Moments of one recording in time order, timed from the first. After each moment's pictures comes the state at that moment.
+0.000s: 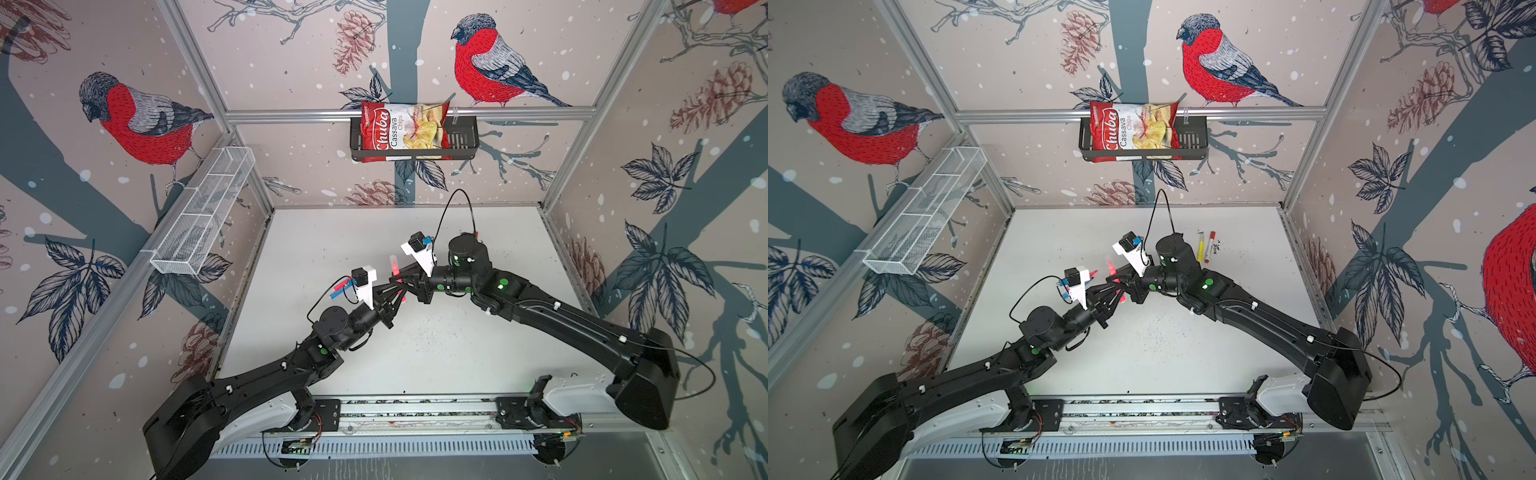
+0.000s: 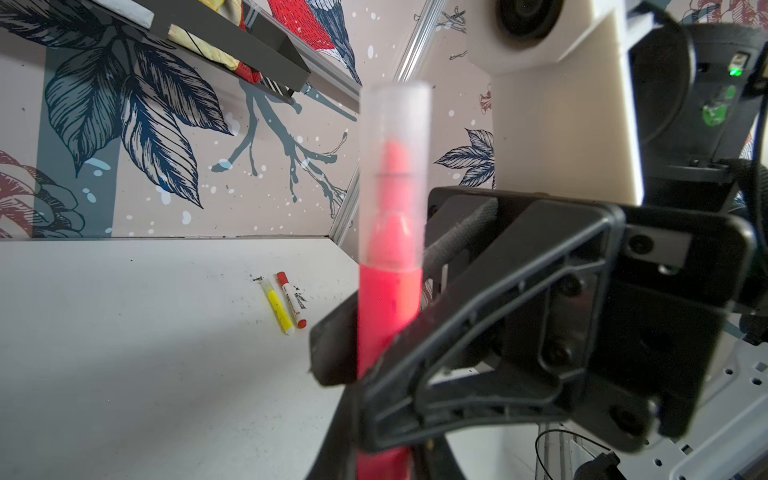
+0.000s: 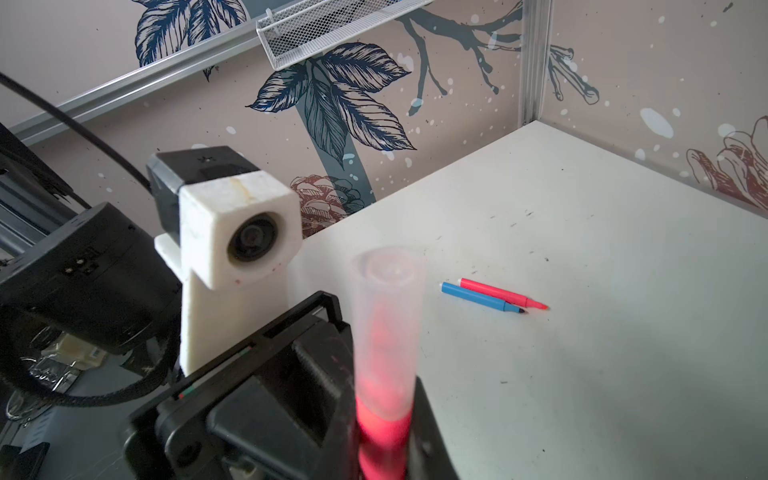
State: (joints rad) left arm -0.85 0.99 0.34 0.81 0.05 -0.46; right arm 0.89 1.35 1.11 -0.11 -0.48 0.10
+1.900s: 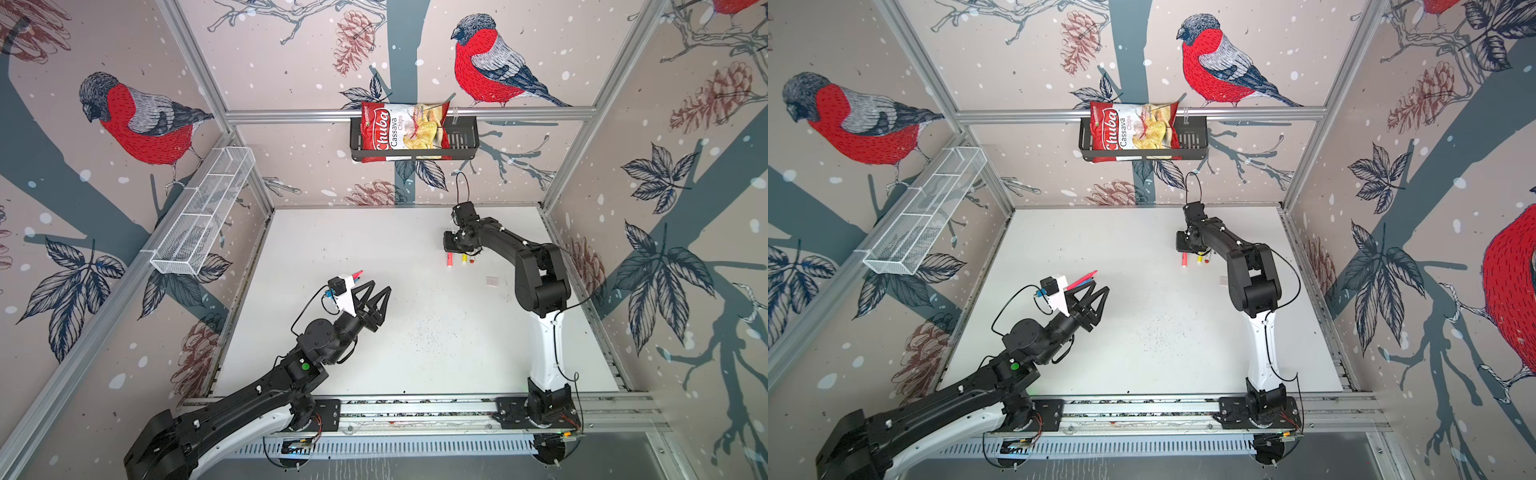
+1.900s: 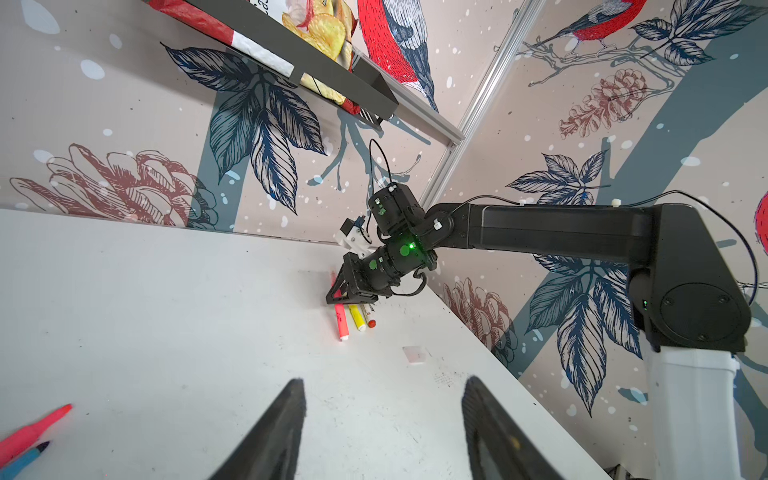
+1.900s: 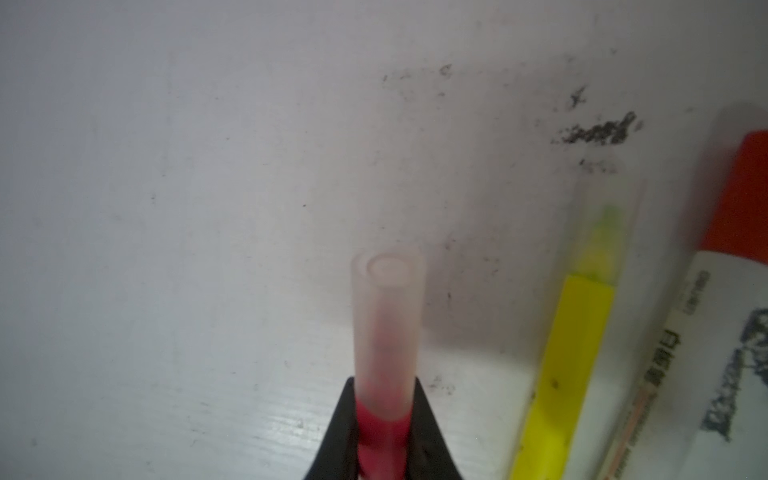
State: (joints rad) left arm -0.86 0.71 0.26 0.57 -0.19 -0.44; right arm 0.35 2.24 1.75 -0.59 -0.08 0.26
